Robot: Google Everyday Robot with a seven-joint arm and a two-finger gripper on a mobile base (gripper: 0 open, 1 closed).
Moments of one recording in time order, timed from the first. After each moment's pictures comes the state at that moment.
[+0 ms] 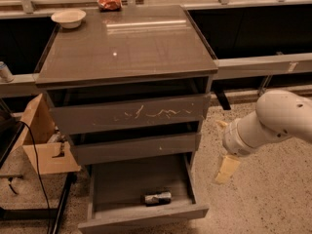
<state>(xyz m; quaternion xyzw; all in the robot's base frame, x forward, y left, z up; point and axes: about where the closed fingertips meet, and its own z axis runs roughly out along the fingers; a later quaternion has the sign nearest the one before) 0.495 -0.194 0.678 -0.63 0.74 0.07 0.21</state>
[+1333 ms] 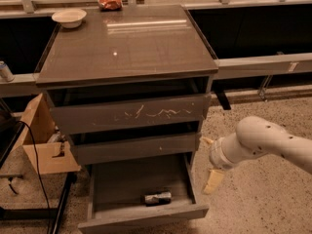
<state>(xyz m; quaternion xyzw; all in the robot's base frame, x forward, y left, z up) 0.511 -0.180 0.565 -0.65 0.72 0.10 0.22</state>
